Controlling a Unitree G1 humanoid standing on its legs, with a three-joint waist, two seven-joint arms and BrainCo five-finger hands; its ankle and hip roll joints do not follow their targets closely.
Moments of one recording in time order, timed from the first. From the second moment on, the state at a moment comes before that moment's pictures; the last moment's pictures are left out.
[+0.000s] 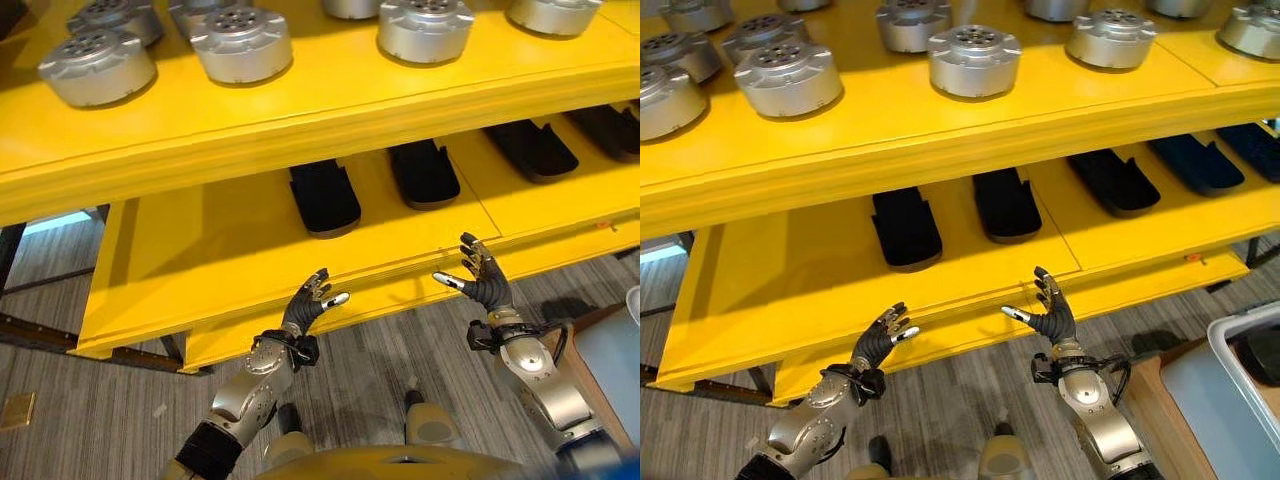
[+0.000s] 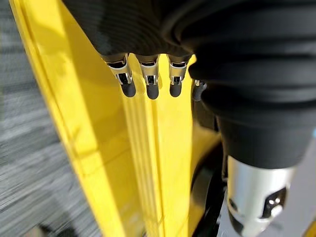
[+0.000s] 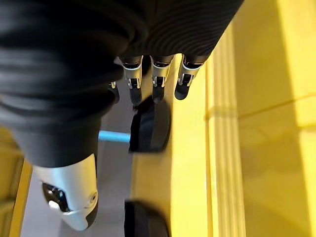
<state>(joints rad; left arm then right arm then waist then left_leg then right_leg) 0.04 0.35 -0.43 0.04 -0.60 0.15 0.11 0.09 -0.49 0.27 -0.07 0.34 -0.03 -0.35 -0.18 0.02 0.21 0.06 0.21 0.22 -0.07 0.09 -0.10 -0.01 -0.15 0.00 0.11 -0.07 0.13</state>
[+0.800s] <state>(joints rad) -0.13 0.36 -0.52 0.05 -0.58 0.13 -0.03 0.11 -0.45 0.07 0.13 0.53 0.05 -0.57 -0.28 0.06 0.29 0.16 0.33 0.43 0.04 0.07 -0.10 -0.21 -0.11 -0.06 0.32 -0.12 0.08</state>
